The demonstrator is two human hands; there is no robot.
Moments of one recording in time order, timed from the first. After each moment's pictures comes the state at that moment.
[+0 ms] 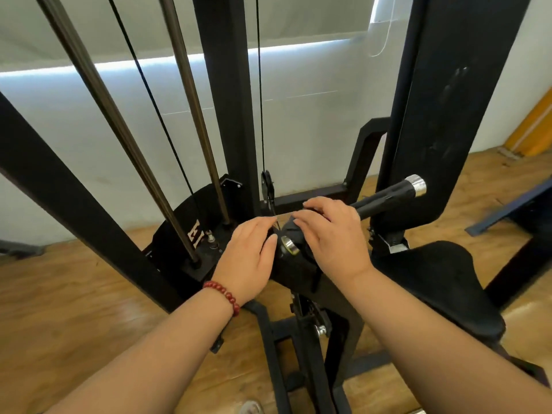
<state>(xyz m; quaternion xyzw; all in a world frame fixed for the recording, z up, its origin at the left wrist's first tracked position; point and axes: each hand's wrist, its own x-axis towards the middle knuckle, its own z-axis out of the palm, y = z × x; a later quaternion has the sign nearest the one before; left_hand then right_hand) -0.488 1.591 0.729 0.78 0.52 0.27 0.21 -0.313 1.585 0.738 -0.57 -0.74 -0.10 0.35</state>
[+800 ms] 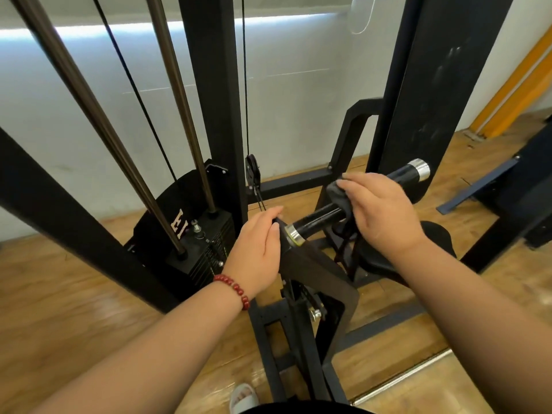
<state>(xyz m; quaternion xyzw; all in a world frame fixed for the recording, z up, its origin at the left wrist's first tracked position) -0.485 1.599 0.718 0.74 0.50 0.30 0.34 -0.262 1.586 0.760 -0.60 -0.76 -0.14 0.22</state>
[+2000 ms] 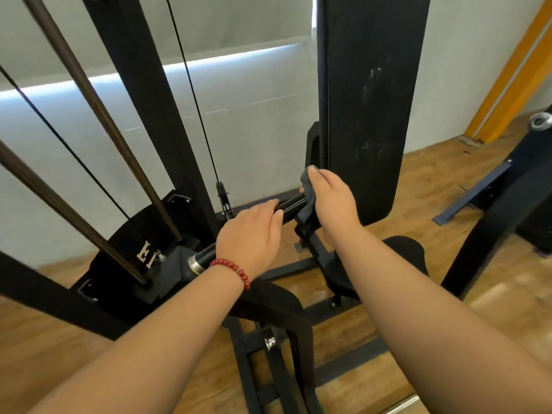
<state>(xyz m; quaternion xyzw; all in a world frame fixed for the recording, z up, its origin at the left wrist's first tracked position) -0.322 1.606 0.770 0.83 0.53 0.18 0.08 -0.174 1.611 0.780 -0.64 -0.39 0.37 0.55</state>
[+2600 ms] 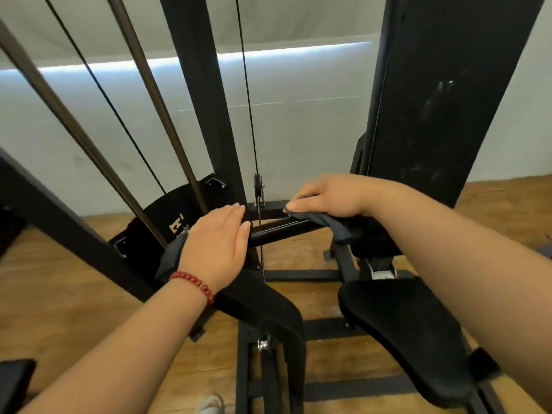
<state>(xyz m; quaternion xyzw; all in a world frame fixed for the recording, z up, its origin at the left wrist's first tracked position) -0.345 1.601 0.763 0.73 0.67 0.13 0.03 -0.129 1.673 0.843 -0.47 -0.82 0.32 -0.03</state>
